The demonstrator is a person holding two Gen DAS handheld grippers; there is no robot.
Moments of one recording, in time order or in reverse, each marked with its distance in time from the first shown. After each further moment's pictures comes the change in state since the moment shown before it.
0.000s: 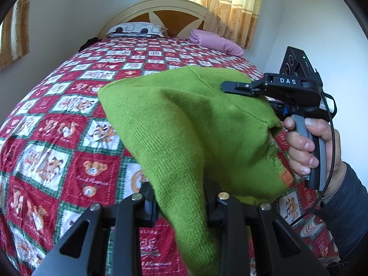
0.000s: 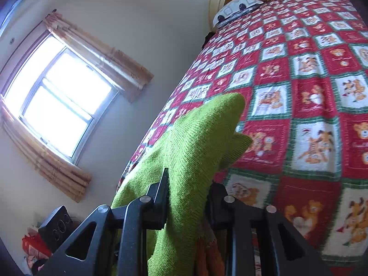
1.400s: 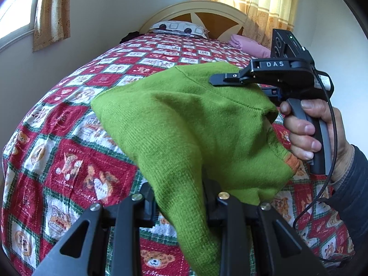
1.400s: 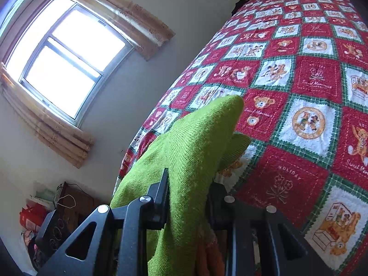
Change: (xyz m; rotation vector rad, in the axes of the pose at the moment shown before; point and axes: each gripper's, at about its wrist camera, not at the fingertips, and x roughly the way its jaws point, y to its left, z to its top) left arm -0.040 0.087 -0.047 -0.115 -0.010 0.173; right arm 0.158 0.071 -0.008 -0.118 0.237 0.057
